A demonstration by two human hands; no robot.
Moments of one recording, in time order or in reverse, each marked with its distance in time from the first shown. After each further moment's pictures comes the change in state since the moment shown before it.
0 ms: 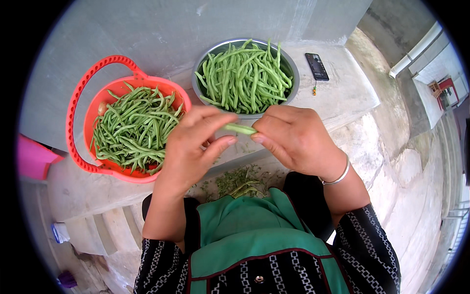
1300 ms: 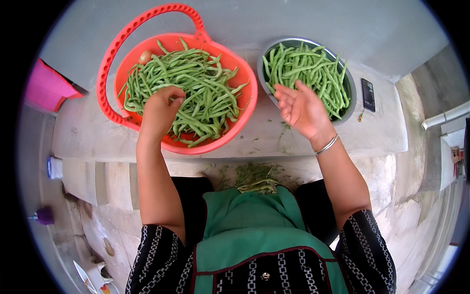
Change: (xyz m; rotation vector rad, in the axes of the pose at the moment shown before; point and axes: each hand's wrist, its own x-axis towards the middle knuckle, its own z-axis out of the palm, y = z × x) left_hand -0.066 -0.134 -0.131 0.336 0.124 -0.678; right_hand 0.053 0.081 0.139 1.758 0.049 1.132
